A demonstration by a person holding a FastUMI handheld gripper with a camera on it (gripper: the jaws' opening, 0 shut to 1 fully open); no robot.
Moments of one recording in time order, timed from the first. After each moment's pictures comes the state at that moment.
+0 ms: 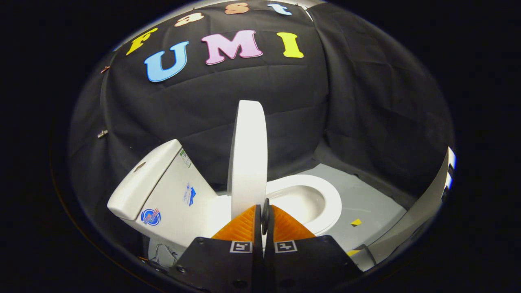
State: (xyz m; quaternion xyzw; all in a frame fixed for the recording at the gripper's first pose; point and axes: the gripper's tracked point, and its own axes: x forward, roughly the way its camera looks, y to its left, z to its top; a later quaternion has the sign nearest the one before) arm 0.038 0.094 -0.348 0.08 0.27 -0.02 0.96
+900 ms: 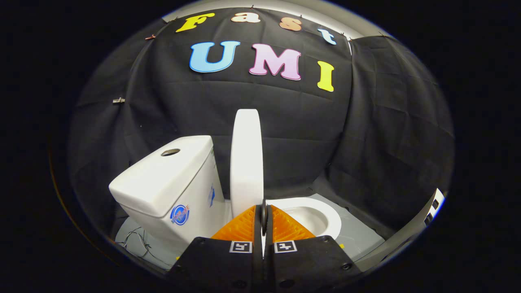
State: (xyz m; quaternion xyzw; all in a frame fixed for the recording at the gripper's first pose) arm 0.026 0.203 -0.324 -0.05 0.20 0.00 0.98
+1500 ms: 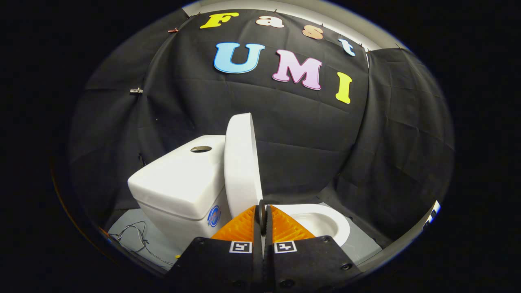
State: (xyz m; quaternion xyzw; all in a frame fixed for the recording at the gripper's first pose) arm 0.014 0.257 -0.328 -0.08 0.18 0.03 0.98
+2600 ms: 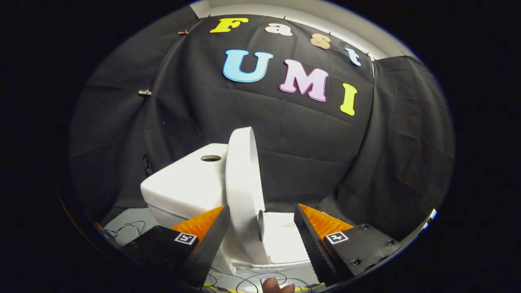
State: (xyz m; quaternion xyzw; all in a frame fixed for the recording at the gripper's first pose) arm 0.010 0.263 -0.287 -0.09 0.14 0.06 0.98
